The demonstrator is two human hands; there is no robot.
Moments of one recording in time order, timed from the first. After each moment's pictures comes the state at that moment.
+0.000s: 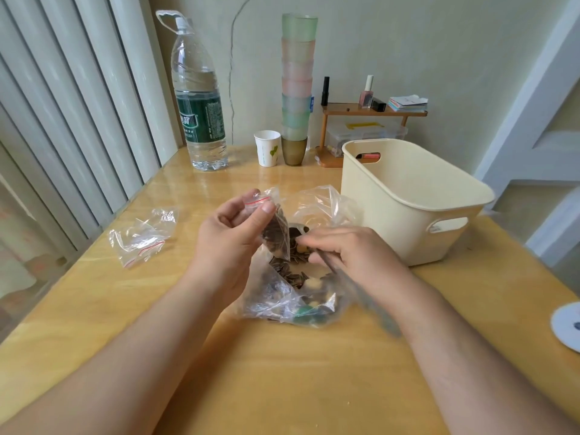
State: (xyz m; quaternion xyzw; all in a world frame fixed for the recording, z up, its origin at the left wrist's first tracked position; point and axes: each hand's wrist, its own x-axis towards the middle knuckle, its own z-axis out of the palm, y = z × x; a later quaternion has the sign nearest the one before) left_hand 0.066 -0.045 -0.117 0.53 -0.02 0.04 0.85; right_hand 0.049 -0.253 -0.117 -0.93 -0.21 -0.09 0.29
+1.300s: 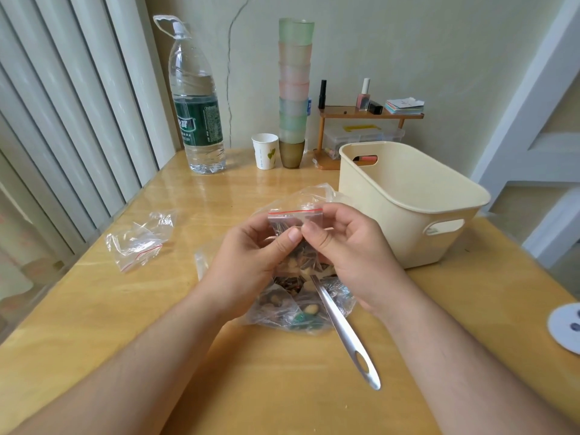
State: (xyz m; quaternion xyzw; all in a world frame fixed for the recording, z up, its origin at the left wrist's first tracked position) left_hand 0.048 -0.056 -0.122 0.61 -0.16 -0.04 0.77; right_hand 0.032 -0.226 -0.103 -0.67 -0.10 -0.06 0.73
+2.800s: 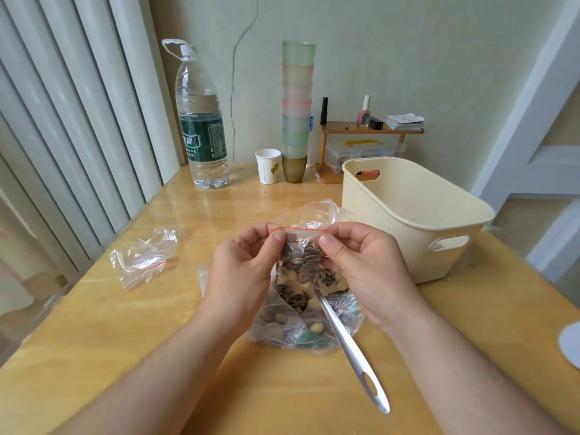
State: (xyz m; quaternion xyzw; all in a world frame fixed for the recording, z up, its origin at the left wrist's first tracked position) left_hand 0.053 -0.055 -0.122 0.63 -0.09 0.09 0.76; right_hand 0.040 -0.231 -0.109 -0.66 -0.04 -0.11 0.74
